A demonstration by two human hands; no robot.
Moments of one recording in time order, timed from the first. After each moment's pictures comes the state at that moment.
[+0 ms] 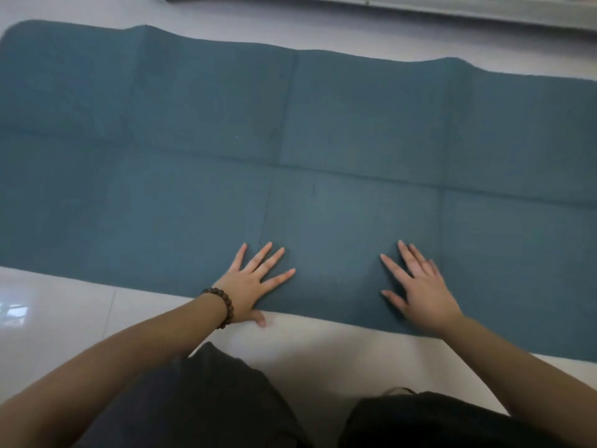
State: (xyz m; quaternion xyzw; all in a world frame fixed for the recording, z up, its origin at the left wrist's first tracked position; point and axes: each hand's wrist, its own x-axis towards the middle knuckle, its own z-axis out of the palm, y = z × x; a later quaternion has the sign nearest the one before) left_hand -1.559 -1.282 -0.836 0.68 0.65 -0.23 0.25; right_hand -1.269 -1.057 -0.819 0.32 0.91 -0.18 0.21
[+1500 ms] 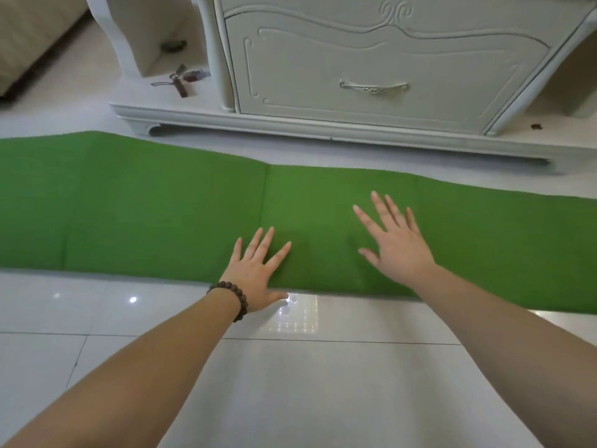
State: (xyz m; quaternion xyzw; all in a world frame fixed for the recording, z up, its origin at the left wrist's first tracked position) left_hand -1.680 -1.058 -0.816 0.61 0.77 -0.13 0.14; right_hand -1.464 -0.862 -0.763 0.32 0.94 0.01 0.11
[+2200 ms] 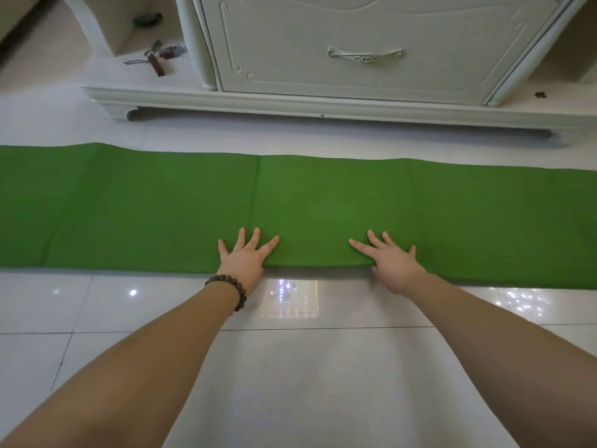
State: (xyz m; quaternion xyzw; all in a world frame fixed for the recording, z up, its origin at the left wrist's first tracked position) left_hand -1.677 -1.040 -0.839 0.50 0.82 -0.12 0.24; right_hand -1.441 -0.878 -0.817 0.39 0.86 -0.19 0.26
